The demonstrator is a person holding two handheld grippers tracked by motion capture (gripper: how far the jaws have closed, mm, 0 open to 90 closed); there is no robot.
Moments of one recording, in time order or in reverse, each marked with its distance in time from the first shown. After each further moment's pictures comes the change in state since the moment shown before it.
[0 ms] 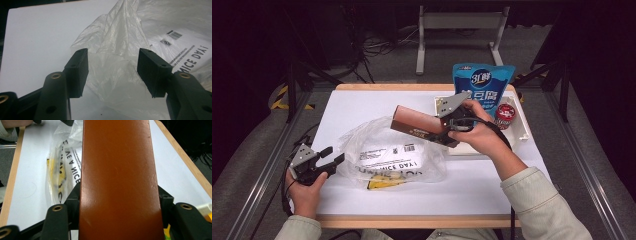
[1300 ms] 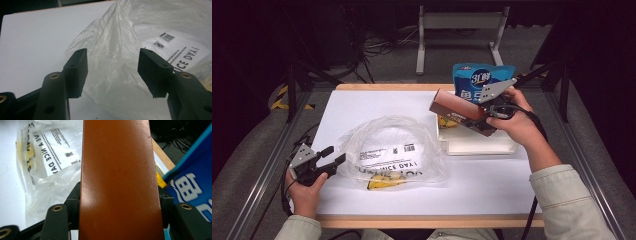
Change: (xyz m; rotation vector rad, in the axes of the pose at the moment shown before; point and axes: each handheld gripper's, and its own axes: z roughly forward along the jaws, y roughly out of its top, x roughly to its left) left arm -0.002 0.002 -0.002 -0.017 -0.028 0.029; right arm -0.045 -0.053 -0.071 0.033 -0.138 0.082
